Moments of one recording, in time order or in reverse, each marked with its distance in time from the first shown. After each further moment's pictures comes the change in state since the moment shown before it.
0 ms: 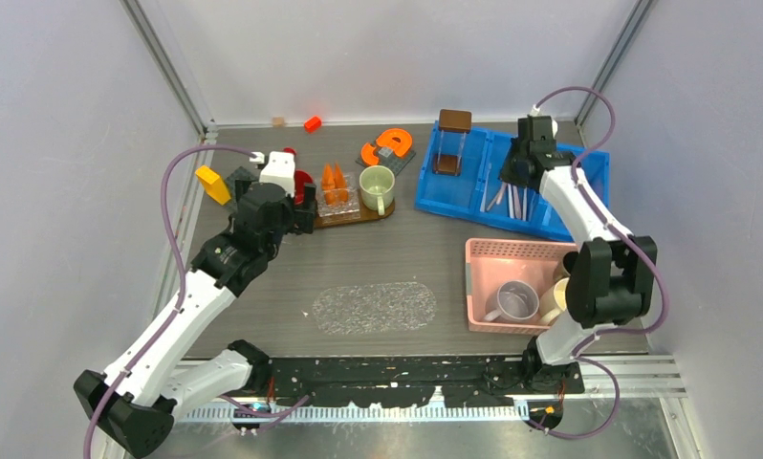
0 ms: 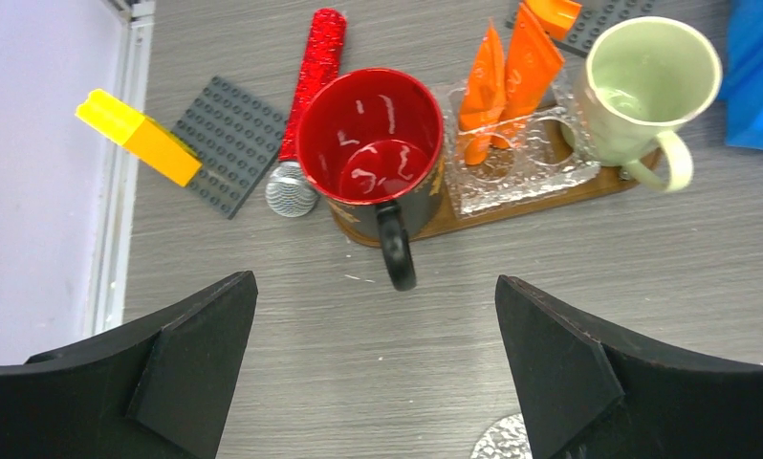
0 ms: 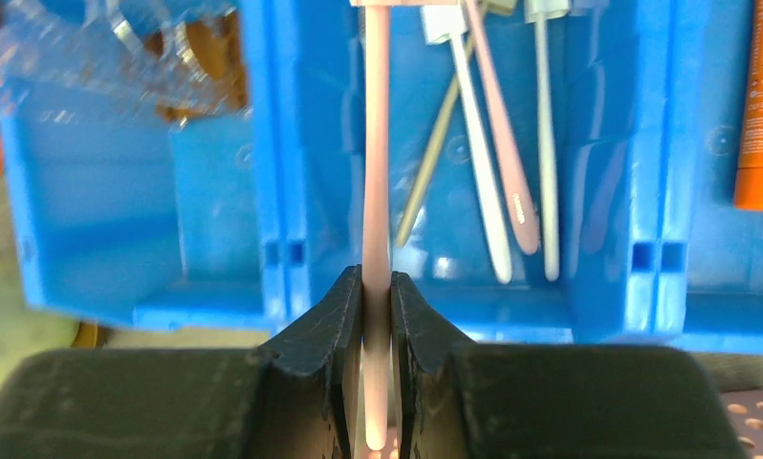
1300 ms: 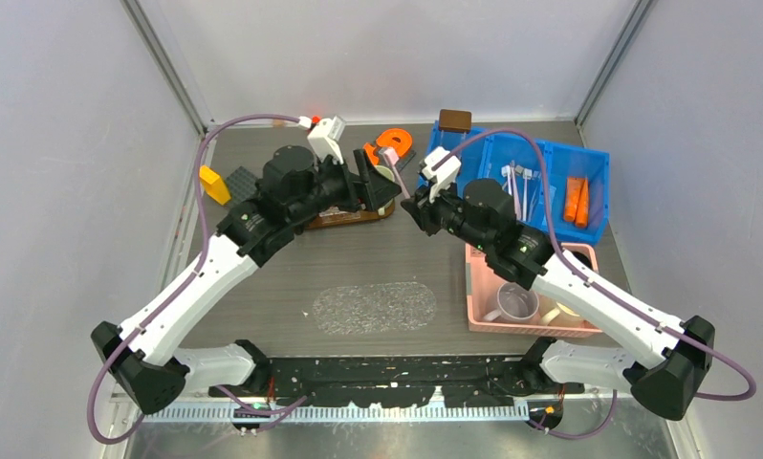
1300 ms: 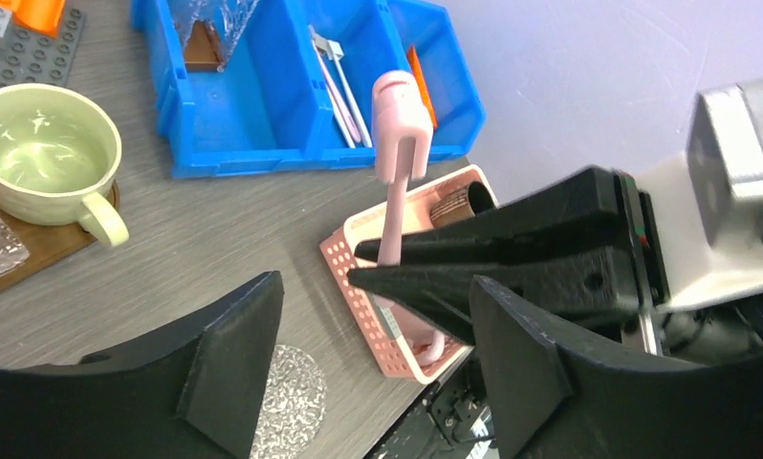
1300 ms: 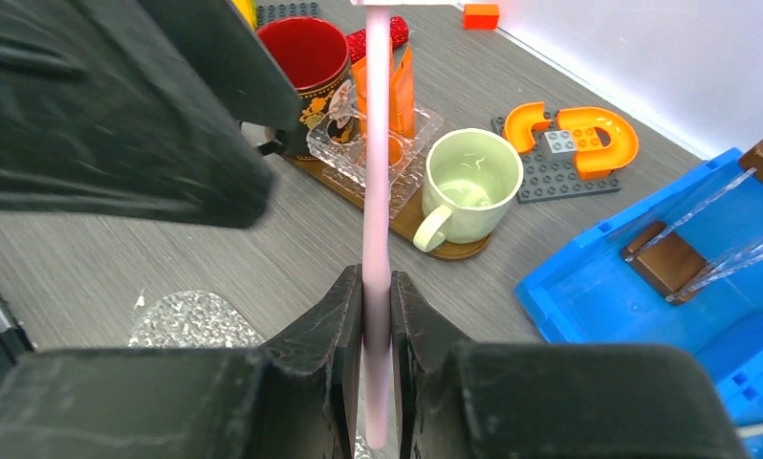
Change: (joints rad) left arm -0.135 0.224 0.294 0.161 0.678 -0.522; right arm 0.707 -0.533 -0.326 0.398 -0.120 -0.419
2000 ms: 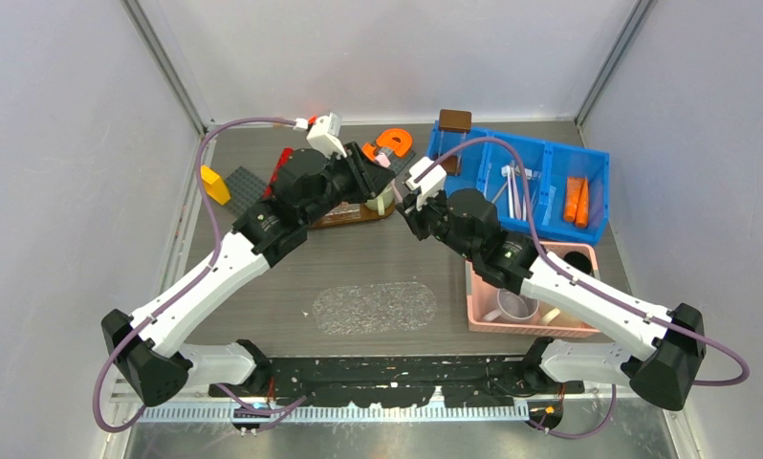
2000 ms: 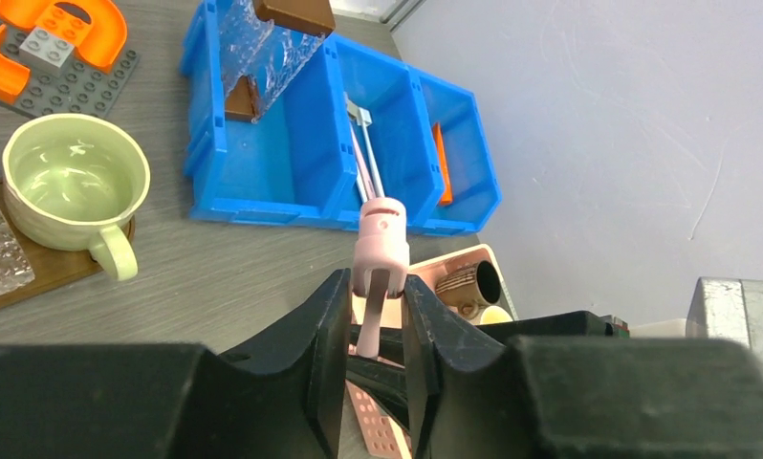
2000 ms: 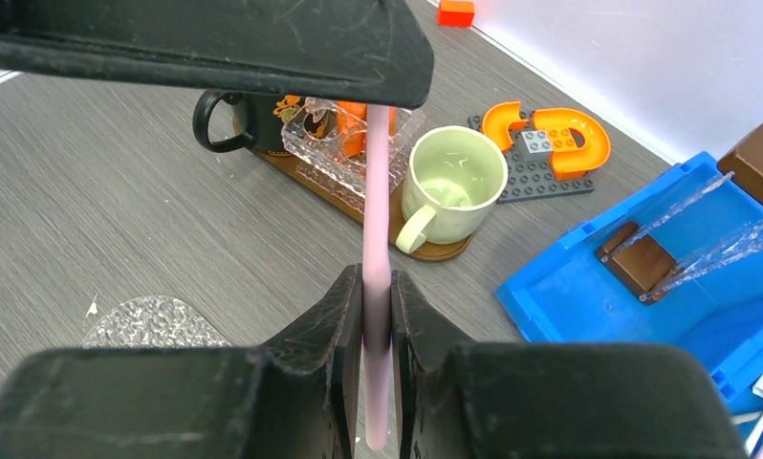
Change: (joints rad) left arm -0.059 0.050 -0.034 0.135 -0.236 -0.108; right arm 0.089 0.036 -0.039 0.072 0.155 -0.071
